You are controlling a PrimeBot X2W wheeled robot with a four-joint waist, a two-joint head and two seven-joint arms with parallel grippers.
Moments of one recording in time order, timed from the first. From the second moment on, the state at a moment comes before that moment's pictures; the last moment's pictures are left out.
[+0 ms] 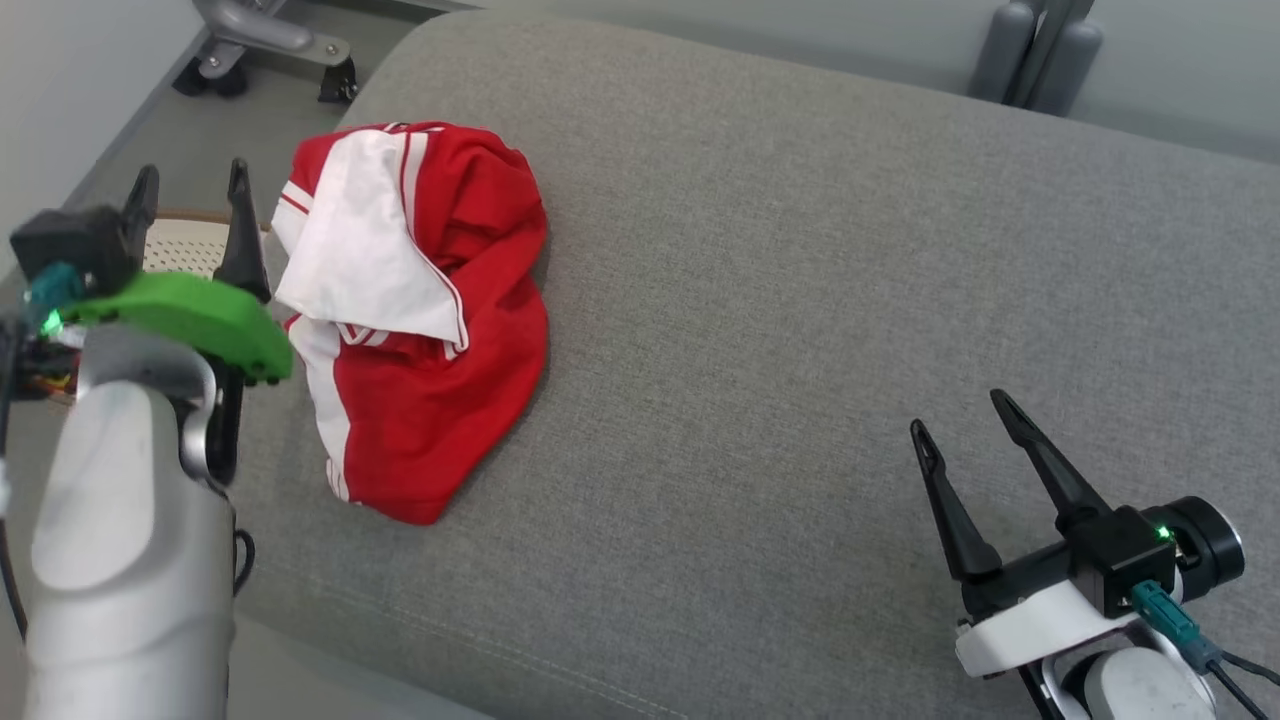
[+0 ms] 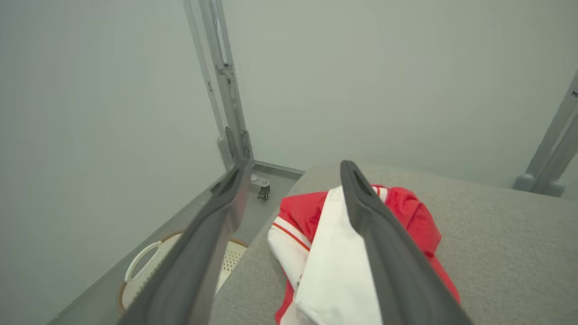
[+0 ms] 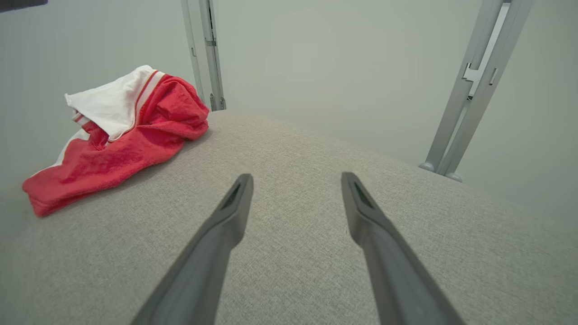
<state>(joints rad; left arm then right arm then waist) -0.63 0.15 0.05 0.54 -0.18 -0.11 -0.08 -0.01 -0.17 0.15 0.02 0.02 0.13 -0.26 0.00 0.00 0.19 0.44</state>
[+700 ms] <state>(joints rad) -0.90 0.25 -0.07 0.93 -0.45 -0.13 0.30 -0.07 -0.21 0.08 -0.01 0.02 0.13 -0.26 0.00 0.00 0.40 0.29</state>
